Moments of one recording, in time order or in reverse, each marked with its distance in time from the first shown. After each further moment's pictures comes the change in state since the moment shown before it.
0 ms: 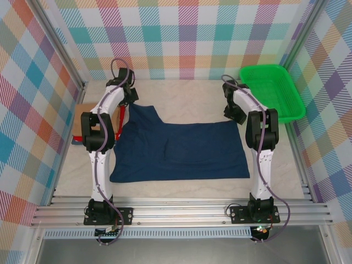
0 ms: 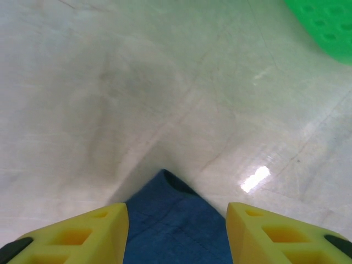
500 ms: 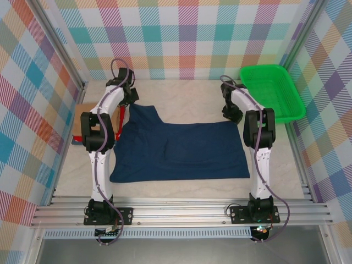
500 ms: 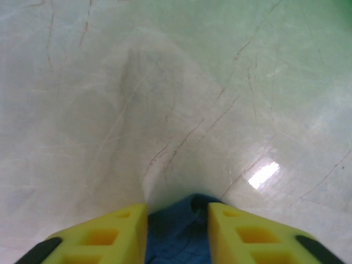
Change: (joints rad) left arm 0.000 -0.006 -0.003 0.001 0.029 -0.005; right arm 0.000 0.070 0.063 -0.018 -0.021 0.039
